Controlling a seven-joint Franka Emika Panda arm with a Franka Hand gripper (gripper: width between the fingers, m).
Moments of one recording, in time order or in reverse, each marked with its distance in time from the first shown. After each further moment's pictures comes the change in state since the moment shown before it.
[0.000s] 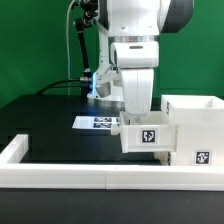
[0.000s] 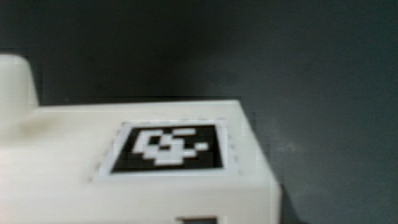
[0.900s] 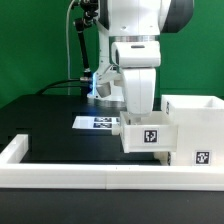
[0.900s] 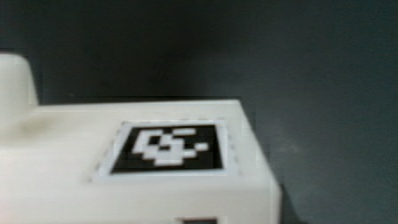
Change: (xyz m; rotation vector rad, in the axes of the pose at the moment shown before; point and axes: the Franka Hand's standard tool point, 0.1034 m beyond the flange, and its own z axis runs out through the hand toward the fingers) arm 0.001 0.003 -0.001 -0.001 -0.008 -0.029
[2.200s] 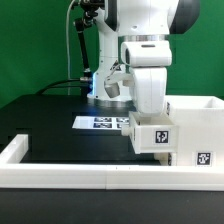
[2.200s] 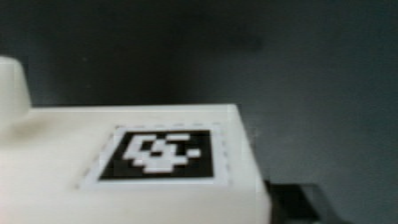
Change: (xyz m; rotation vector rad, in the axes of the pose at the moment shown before) arm 0.014 0.005 0.001 -0.021 0.004 -0.001
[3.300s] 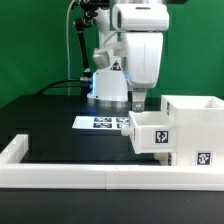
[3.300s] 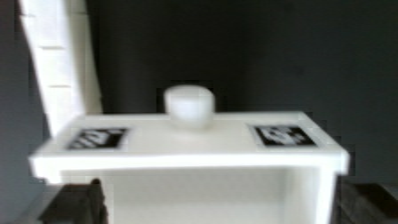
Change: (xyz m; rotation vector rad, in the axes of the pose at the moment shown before) arm -0.028 0.049 -0.052 0.026 -0.027 -0.048
